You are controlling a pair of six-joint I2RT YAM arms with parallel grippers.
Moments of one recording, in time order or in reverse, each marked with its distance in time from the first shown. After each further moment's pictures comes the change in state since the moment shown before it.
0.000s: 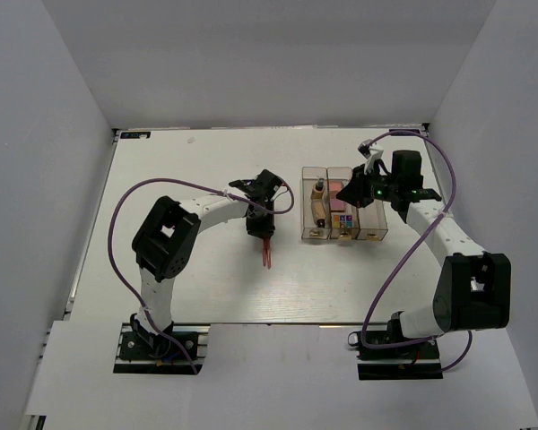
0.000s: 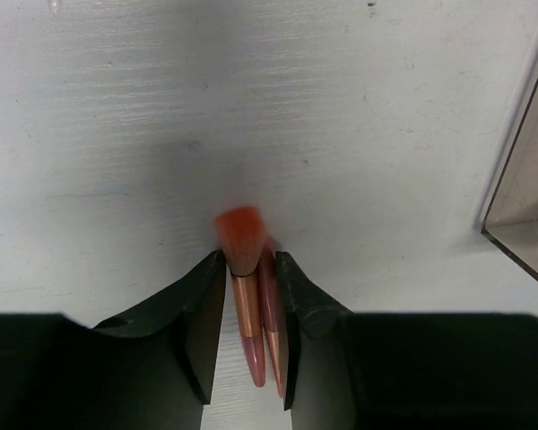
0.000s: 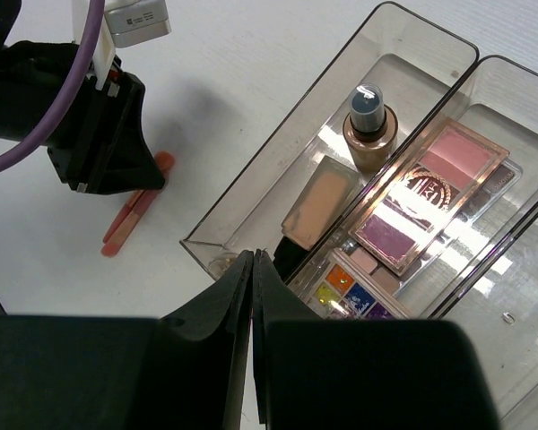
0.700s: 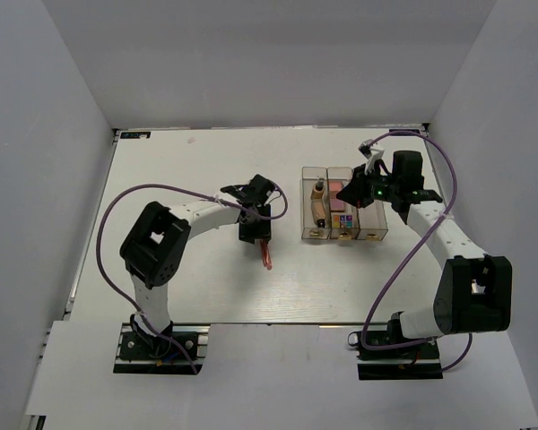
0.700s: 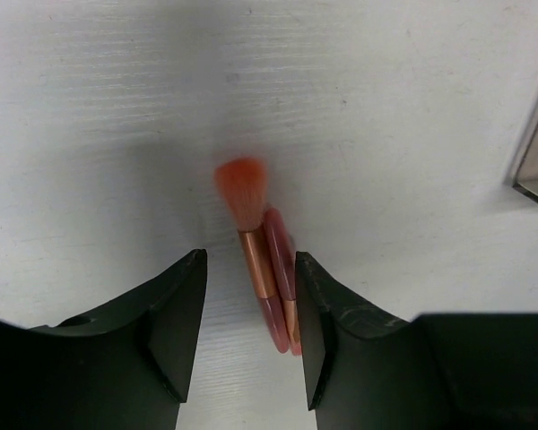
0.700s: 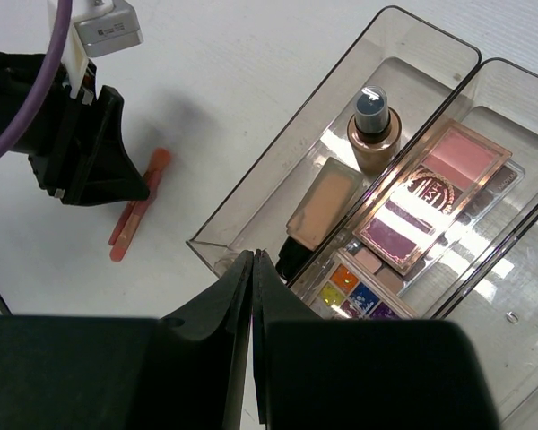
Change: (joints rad) left arm 0.007 -0.092 -0.117 0.023 0.011 -0.012; right arm 0.000 -0.015 -0.008 0.005 -0.004 0.013
